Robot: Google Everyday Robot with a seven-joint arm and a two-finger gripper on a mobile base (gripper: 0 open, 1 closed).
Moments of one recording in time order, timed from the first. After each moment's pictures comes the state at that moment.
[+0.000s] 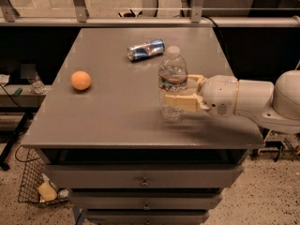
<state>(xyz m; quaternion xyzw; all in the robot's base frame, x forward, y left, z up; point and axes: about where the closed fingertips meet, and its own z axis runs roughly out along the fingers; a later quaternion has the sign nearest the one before) 0.516 -0.055 0.887 -0.45 0.63 0.35 0.53</state>
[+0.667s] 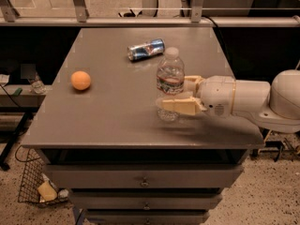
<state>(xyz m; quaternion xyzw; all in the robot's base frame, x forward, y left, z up) 0.515 -0.050 0.888 -0.45 0.63 0.35 0.53</state>
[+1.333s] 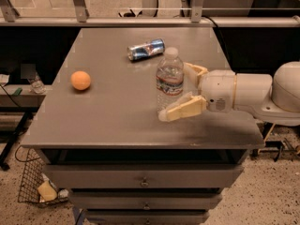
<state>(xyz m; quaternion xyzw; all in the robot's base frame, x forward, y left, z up) 0.517 -0.050 0.899 -0.46 0.63 0.34 0.53</state>
